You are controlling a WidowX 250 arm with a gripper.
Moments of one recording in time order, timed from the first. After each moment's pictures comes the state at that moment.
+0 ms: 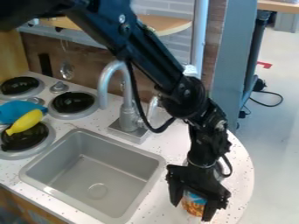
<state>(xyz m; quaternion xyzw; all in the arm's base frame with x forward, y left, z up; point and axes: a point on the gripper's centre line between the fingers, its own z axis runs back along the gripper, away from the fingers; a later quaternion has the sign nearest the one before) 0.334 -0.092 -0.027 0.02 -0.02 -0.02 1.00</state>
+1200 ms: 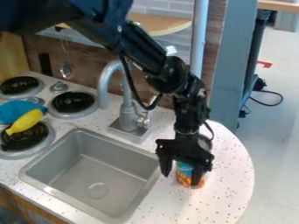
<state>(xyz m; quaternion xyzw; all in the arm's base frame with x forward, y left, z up) 0.384 -0.050 -0.017 0.01 -0.02 0.04 1.00</state>
